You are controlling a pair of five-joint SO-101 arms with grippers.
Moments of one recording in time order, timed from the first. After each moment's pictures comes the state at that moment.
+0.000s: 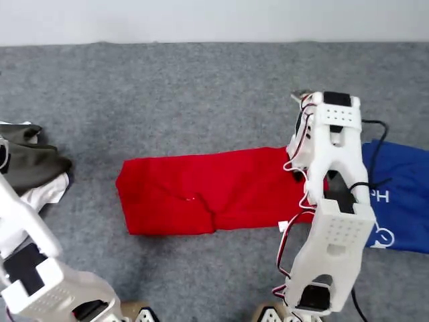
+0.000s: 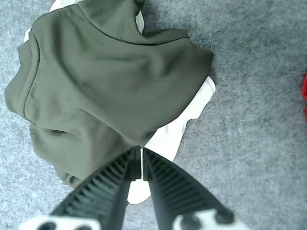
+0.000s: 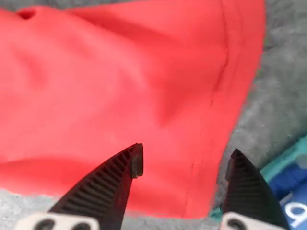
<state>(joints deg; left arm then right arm) -43.2 5.2 -20.5 99.3 -34.5 4.7 33.8 -19.2 92.2 16.7</state>
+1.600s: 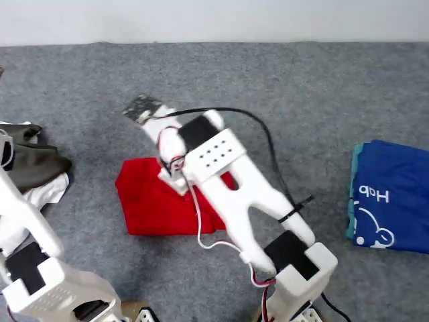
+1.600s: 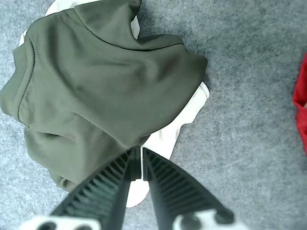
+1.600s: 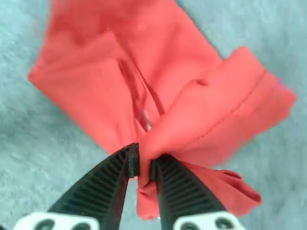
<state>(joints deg) -41.6 5.2 -20.5 99.3 -32.0 -42.4 11.1 -15.4 88.9 13.6</state>
